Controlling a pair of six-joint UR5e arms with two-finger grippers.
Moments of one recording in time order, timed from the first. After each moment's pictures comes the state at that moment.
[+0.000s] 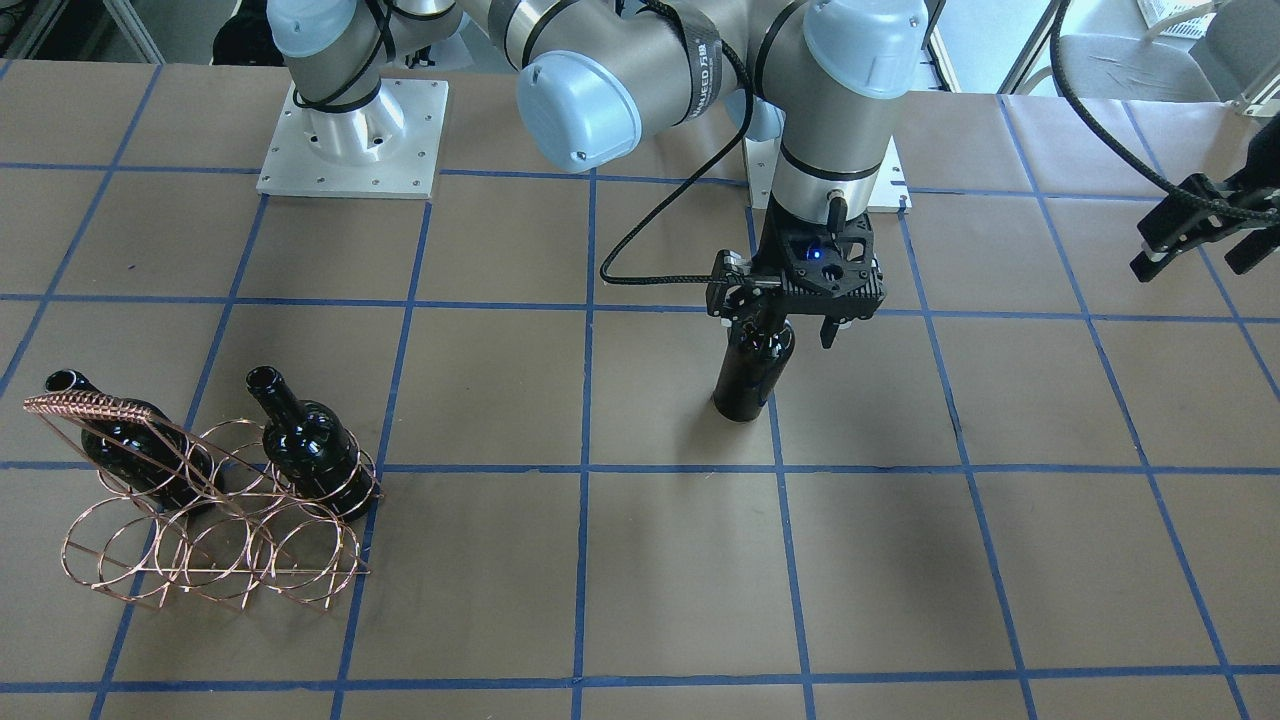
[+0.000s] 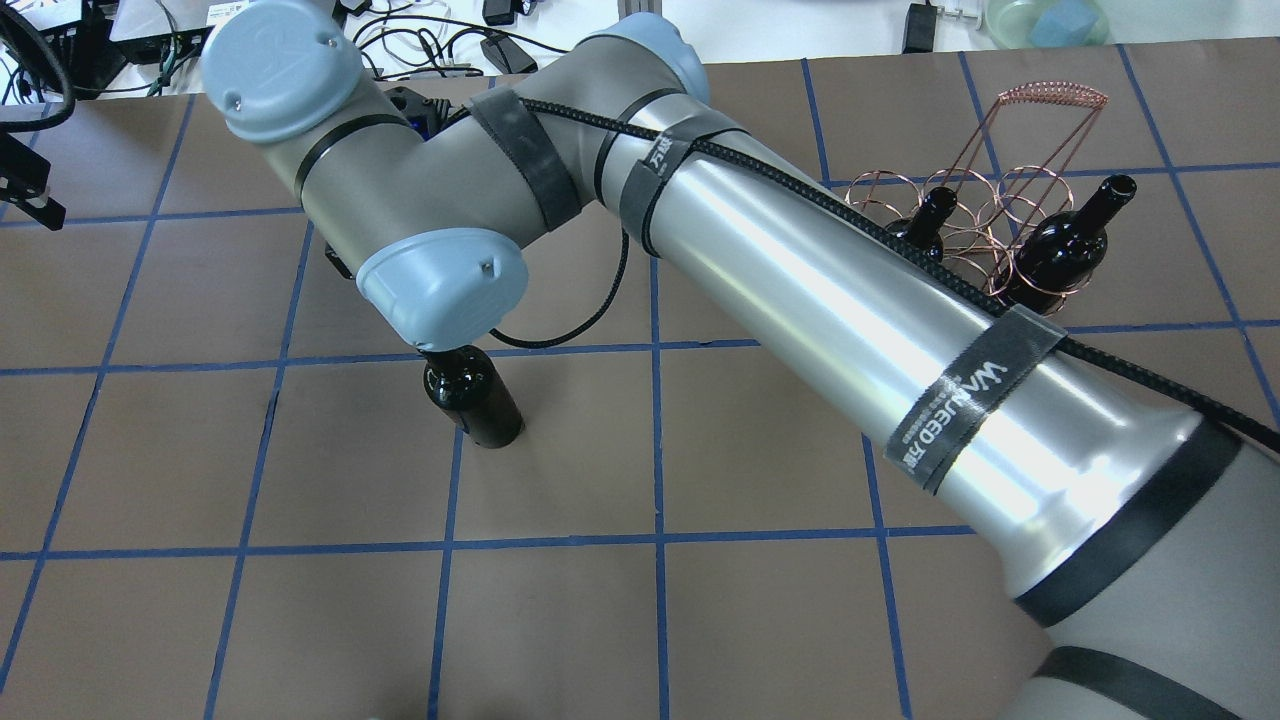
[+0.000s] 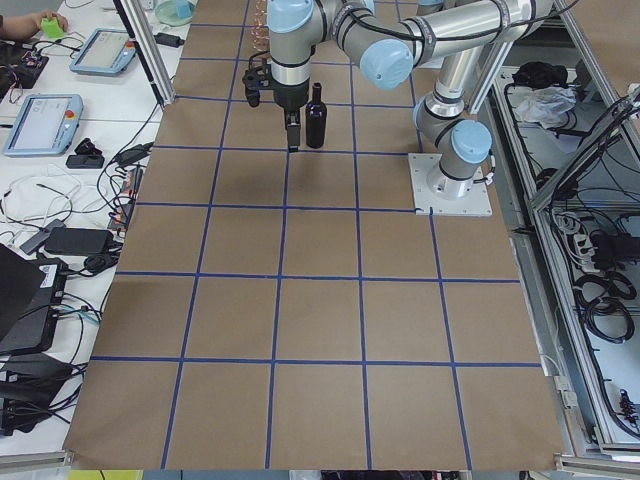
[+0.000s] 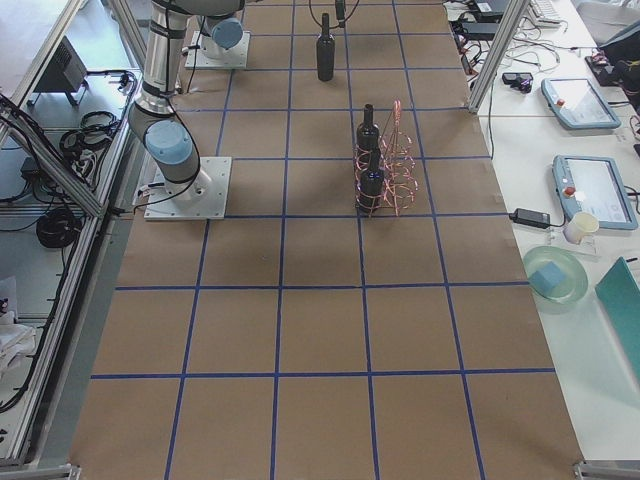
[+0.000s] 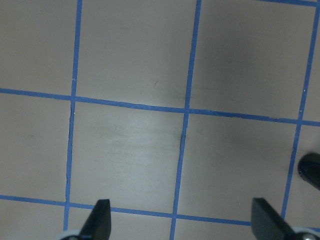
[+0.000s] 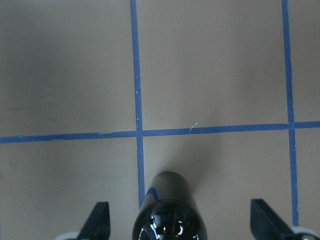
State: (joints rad) left arm -1.05 -1.59 -1.49 -1.60 1.57 0.40; right arm 2.26 -1.03 1.17 -1.85 -1.65 0.70
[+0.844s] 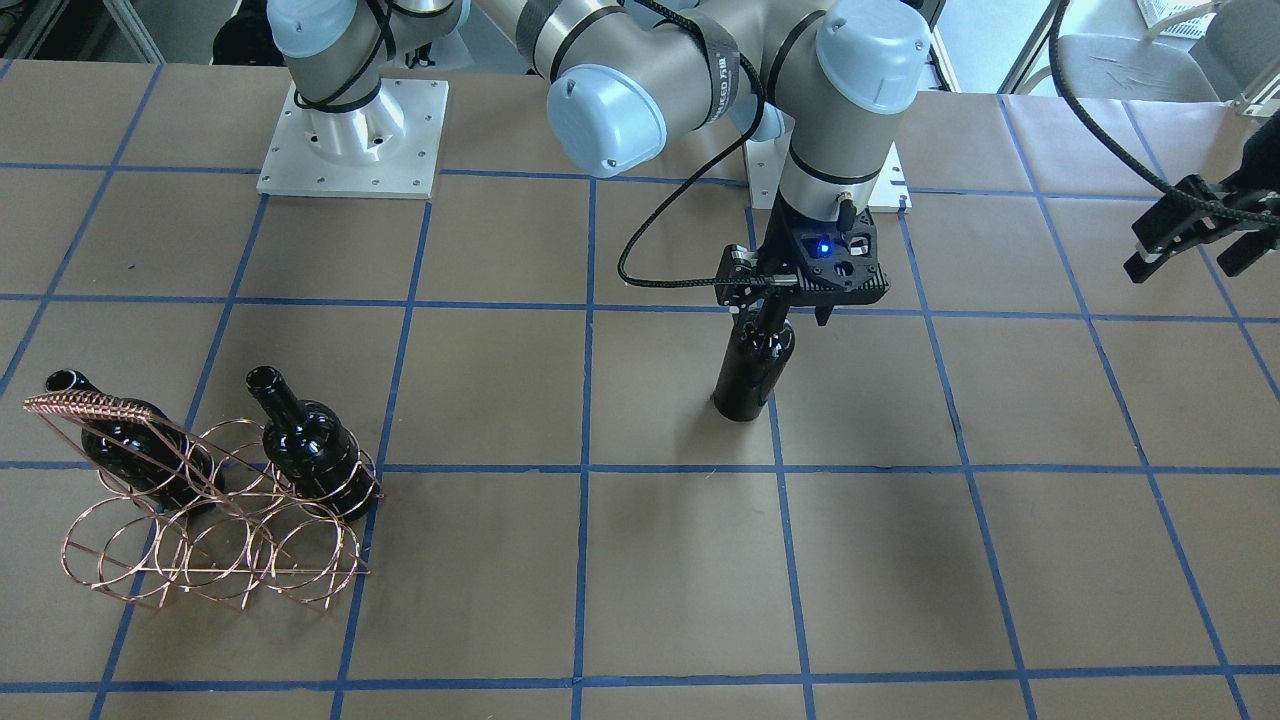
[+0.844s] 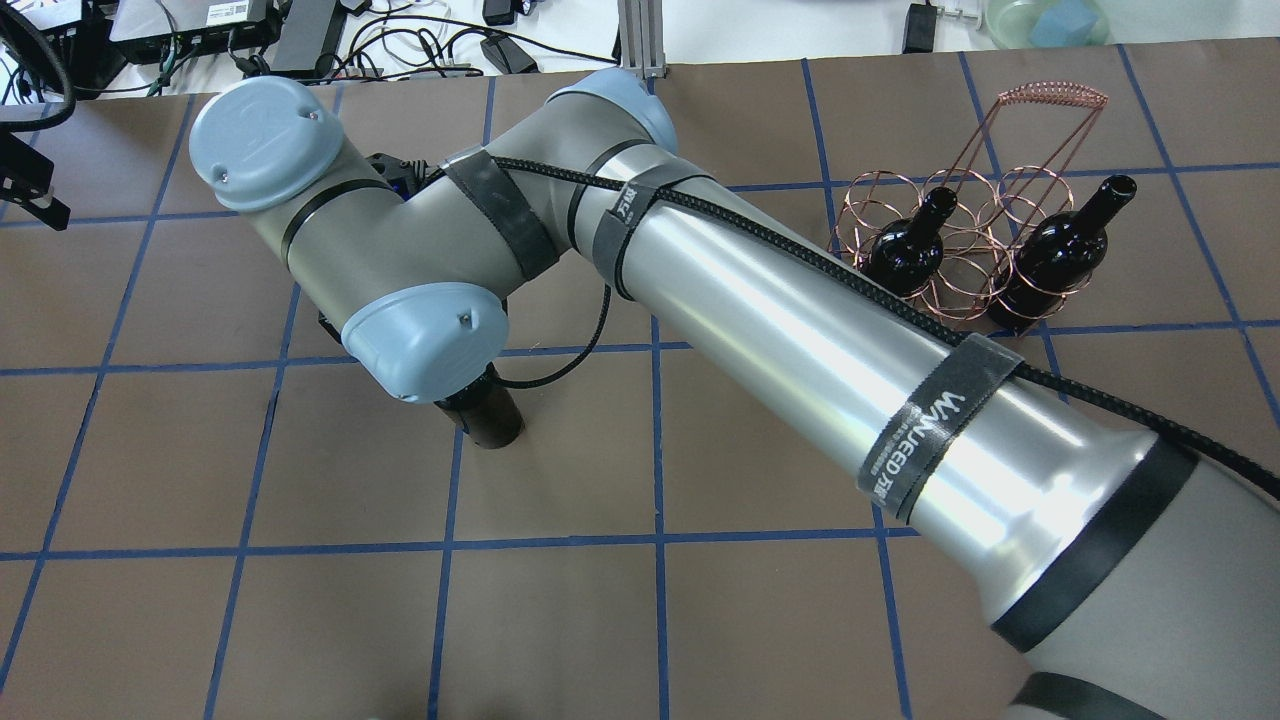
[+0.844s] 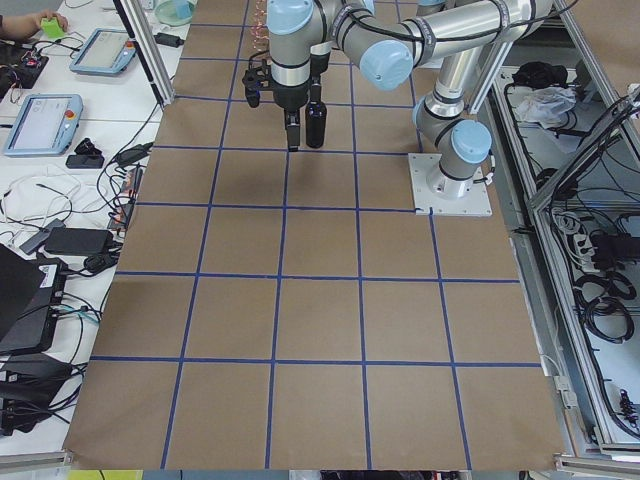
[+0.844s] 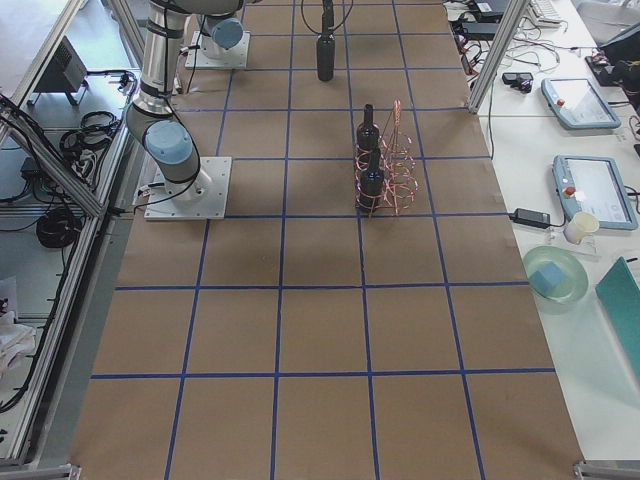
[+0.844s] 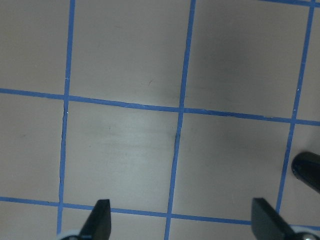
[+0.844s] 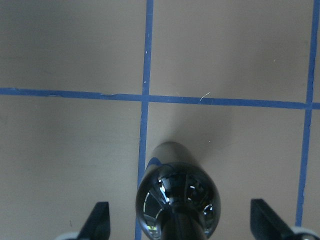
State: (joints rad) left arm -1.05 -1.59 -1.49 -1.61 1.55 0.40; right arm 2.30 -1.03 1.21 -1.82 -1.62 0.66
